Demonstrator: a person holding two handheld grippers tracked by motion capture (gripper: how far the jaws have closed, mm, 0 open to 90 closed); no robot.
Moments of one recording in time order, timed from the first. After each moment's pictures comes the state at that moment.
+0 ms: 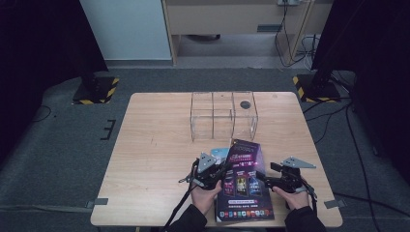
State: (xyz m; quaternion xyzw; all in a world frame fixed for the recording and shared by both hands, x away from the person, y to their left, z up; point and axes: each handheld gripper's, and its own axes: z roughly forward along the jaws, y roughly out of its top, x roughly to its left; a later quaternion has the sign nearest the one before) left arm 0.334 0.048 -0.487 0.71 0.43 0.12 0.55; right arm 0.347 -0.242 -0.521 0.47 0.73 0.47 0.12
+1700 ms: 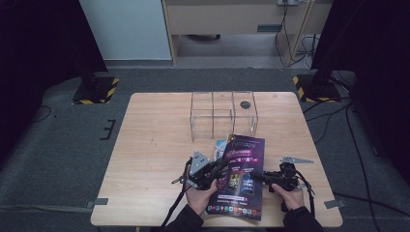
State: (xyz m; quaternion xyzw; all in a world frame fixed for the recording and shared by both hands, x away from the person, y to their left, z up) left arm 0.324 0.061 -0.464 0.69 0.41 0.15 0.58; right arm 0.352 -0.238 -0.520 0.47 0.70 0.54 -0.07
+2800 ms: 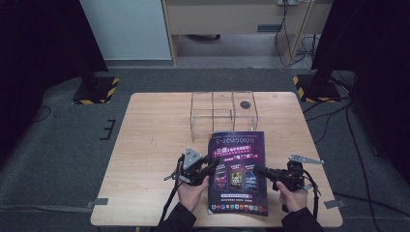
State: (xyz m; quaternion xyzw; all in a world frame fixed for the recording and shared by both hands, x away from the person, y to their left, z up) left arm 0.337 0.085 -0.468 0.70 0.45 0.16 0.53; right arm 0.335 -0.239 -0.481 0.46 0.66 0.59 -0.06
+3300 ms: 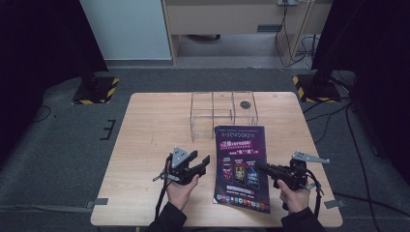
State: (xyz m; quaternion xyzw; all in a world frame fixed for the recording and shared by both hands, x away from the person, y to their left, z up) left arm 0.340 0.117 -0.469 0.69 0.47 0.19 0.52; right arm 0.327 -0.233 -0.450 0.44 0.67 0.61 -0.02
